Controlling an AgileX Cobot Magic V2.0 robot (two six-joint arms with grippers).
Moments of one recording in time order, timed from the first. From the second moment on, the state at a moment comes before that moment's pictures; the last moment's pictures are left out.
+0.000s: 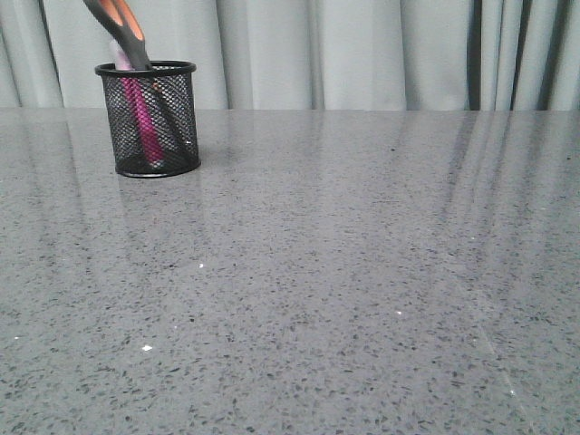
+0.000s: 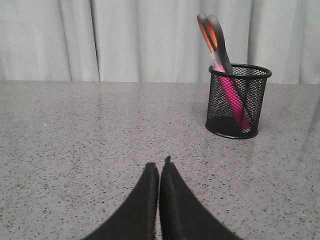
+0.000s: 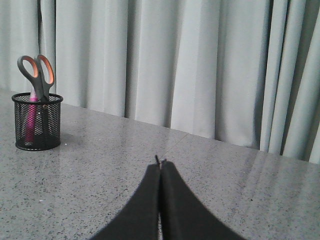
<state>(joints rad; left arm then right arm) -0.13 0.00 0.00 -0.07 0.10 0.03 0.33 -0.01 -0.09 -0.51 0.03 0.36</state>
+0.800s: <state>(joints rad) -0.13 0.00 0.00 -0.07 0.10 0.03 0.33 -0.01 -0.09 -0.48 0.05 0.36</state>
